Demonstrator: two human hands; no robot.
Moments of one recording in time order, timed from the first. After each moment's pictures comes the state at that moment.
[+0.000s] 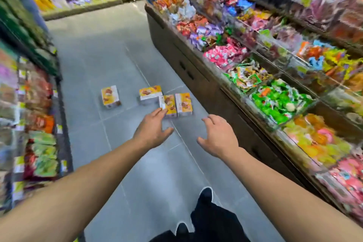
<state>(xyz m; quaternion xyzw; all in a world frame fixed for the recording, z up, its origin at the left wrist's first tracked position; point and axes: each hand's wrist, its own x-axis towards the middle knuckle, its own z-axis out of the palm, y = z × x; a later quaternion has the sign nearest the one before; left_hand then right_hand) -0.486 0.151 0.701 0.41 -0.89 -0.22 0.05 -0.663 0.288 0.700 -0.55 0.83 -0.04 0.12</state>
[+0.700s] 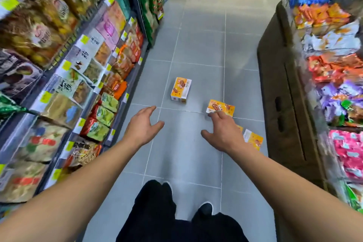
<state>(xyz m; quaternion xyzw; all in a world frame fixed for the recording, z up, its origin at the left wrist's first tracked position) -0.346 -0.160 0.676 0.74 -0.61 -0.24 0.13 -0.605 -0.179 0.672 -0.75 0.62 -0.02 0.24</state>
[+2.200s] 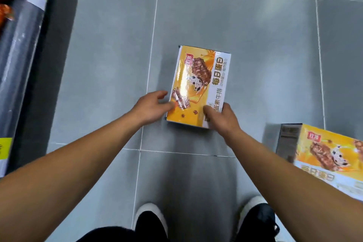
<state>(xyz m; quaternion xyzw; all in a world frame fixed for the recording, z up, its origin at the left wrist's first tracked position) -0.205 -0.805 -0.072 0.69 -0.51 -0.51 0.03 -0.419 -0.784 -0.093 -0.35 0.77 -0.11 0.53</state>
